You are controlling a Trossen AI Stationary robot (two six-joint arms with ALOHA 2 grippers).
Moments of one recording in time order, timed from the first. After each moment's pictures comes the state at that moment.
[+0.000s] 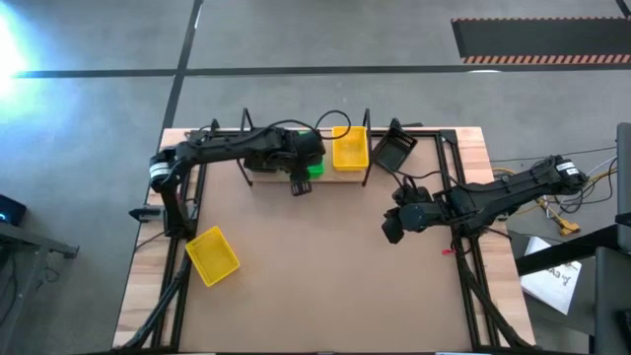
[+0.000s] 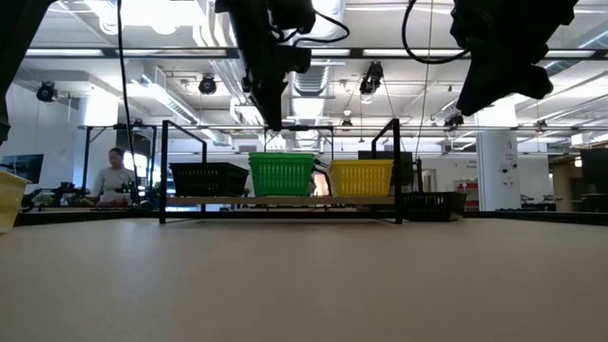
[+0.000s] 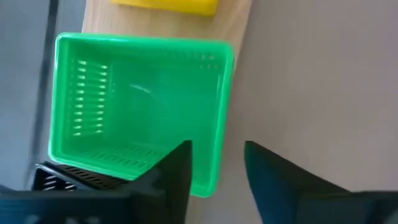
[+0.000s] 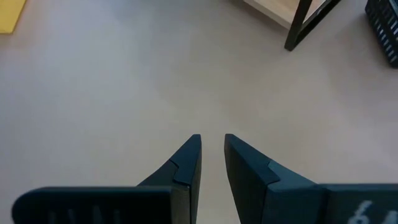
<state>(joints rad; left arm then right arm) 0.27 1.80 1.69 -1.06 -0.22 0.10 0.25 1.10 0.84 -0.76 0.37 0.96</state>
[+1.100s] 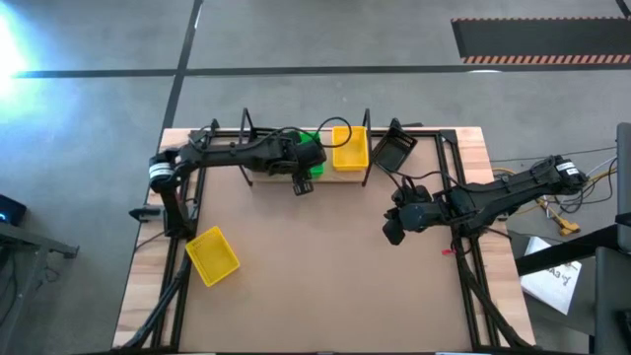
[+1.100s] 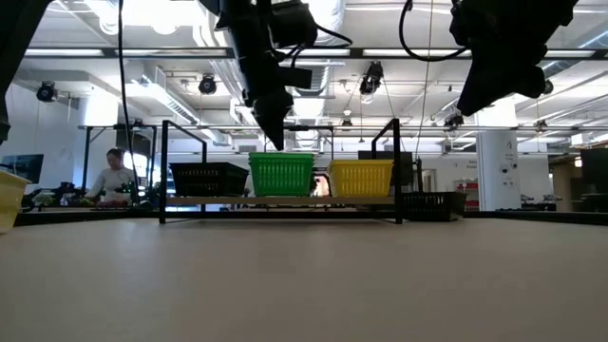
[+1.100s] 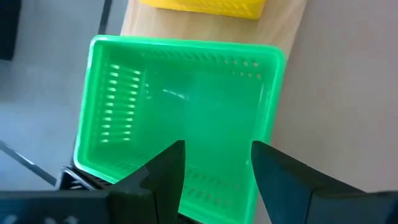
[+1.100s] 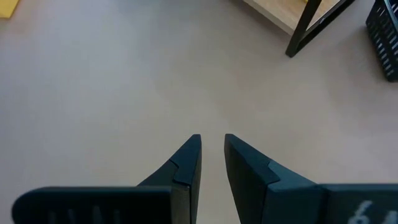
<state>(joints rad) 0.26 1.80 1.54 -0.86 -0.40 0.10 0.25 1.10 0.84 -0.76 0.37 0.89</state>
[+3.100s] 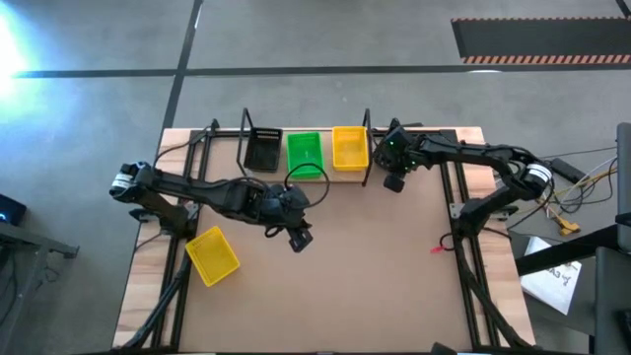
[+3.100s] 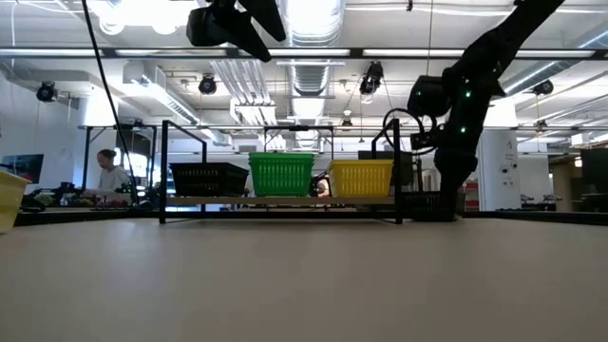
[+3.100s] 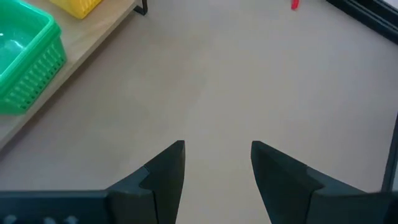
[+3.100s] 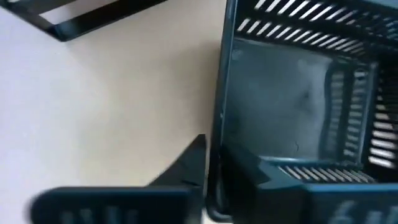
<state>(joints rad) -0.19 1.54 1.45 -0.81 -0.27 -0.70 -0.70 1.48 0.79 -0.51 0.04 -0.31</state>
